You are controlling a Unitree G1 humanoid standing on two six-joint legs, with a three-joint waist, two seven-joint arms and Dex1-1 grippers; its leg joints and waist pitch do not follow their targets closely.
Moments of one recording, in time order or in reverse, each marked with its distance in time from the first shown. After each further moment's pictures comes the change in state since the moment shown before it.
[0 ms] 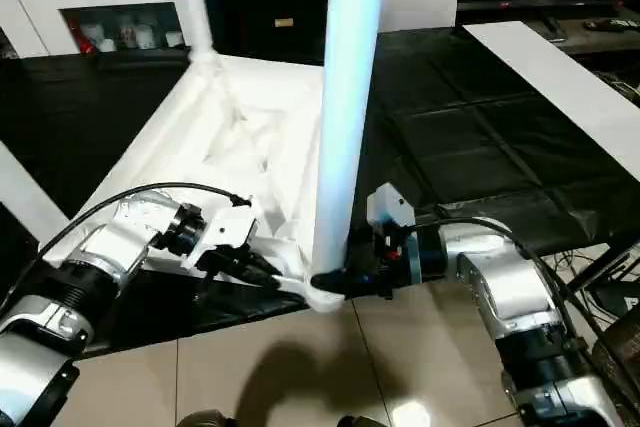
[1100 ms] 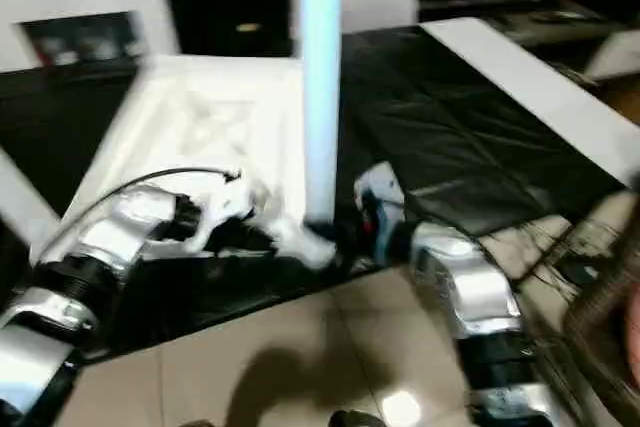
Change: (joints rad) left arm -0.010 -0.082 0.103 0.004 0.041 0.265 0.374; right arm -0.003 0.289 -0.154 0.007 -0.067 0.187 -0.624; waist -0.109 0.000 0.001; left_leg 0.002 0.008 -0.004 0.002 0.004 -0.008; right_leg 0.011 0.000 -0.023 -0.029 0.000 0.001
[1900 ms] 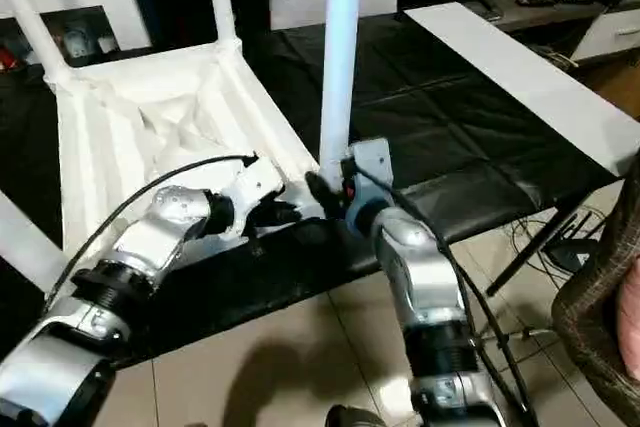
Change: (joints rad) left arm 0.017 -0.060 0.003 -0.080 0.043 0.046 0.220; right arm 0.006 0.156 -0.032 -0.017 -0.093 -0.066 -0.332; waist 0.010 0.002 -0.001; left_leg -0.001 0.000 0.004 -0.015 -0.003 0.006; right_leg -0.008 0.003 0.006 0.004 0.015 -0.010
